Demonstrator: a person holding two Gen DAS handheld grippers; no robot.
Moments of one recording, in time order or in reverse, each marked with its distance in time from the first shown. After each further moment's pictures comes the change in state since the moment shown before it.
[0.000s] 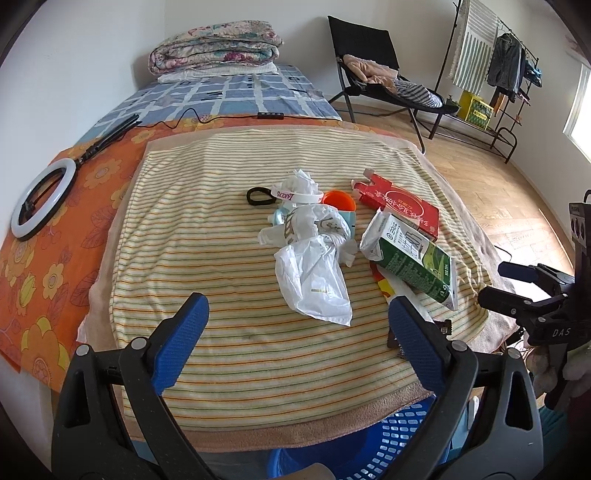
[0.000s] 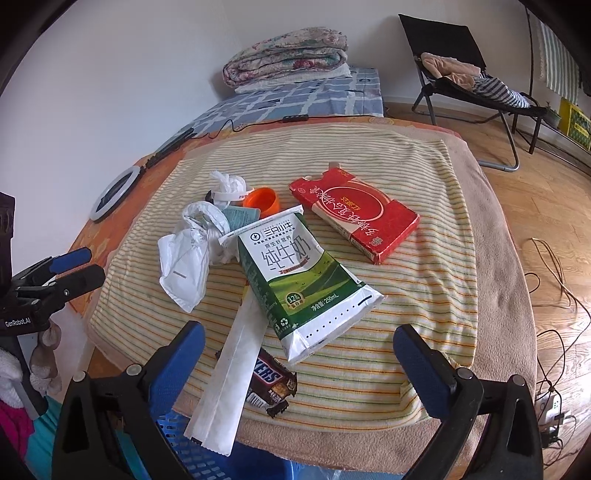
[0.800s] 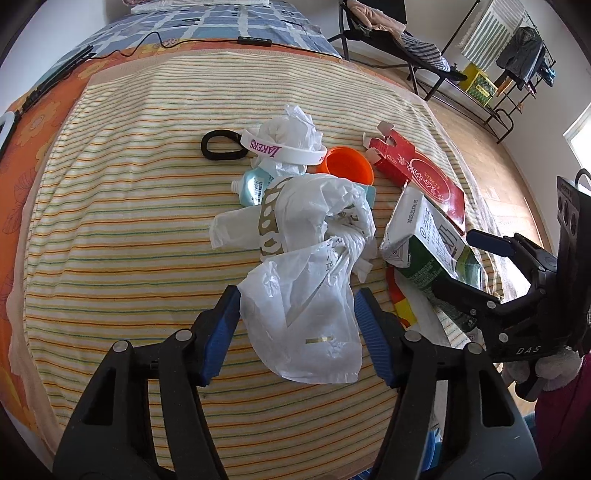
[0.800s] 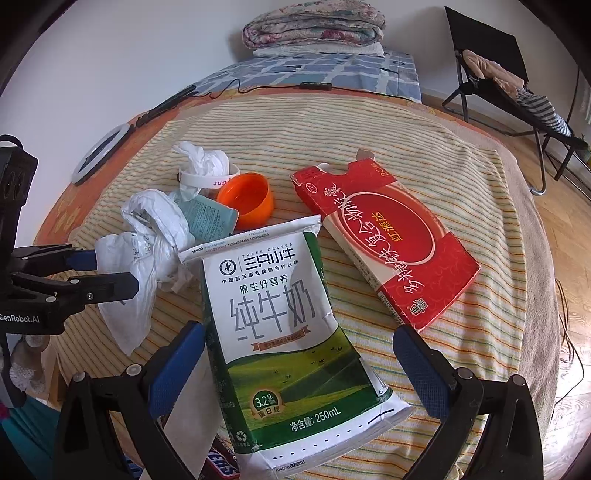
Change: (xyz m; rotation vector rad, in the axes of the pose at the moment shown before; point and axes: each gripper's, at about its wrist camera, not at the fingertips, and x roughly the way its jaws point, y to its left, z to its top) left arm 0.115 0.009 0.022 -0.072 0.245 -0.125; right arm 0.097 0.001 0.043 -0.121 0.124 -0.008
